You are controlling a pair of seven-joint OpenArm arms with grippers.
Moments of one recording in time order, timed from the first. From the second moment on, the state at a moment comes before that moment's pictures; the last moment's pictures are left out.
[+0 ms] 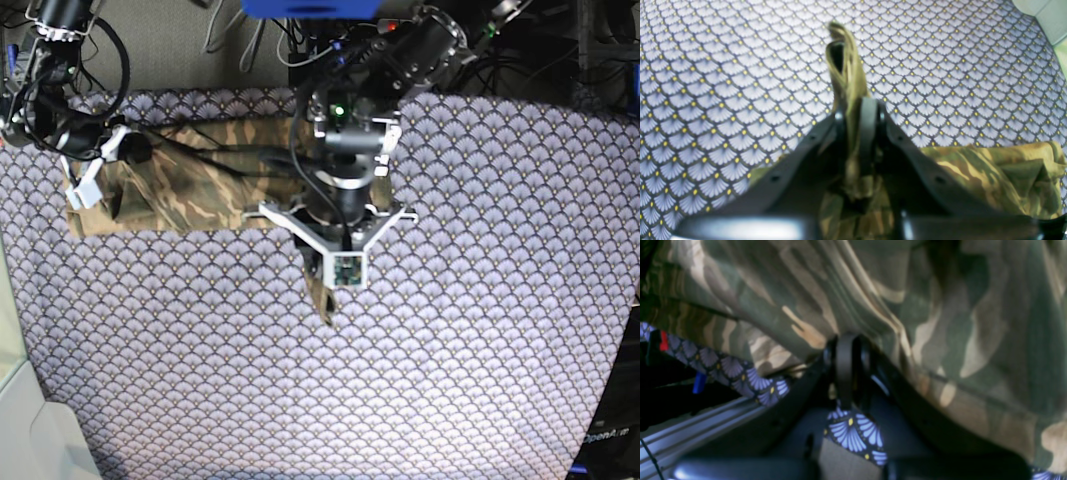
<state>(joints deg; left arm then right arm) -2.0 -3.8 42.9 112.8 2.3 39.9 47.1 -10.4 14.8 29.4 84.3 43.4 40.2 -71.9</state>
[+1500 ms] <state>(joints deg) -4.6 -4.2 55.1 110.5 -19.8 39.7 37.6 -10.5 14.8 29.4 84.2 43.5 40.2 -71.8</state>
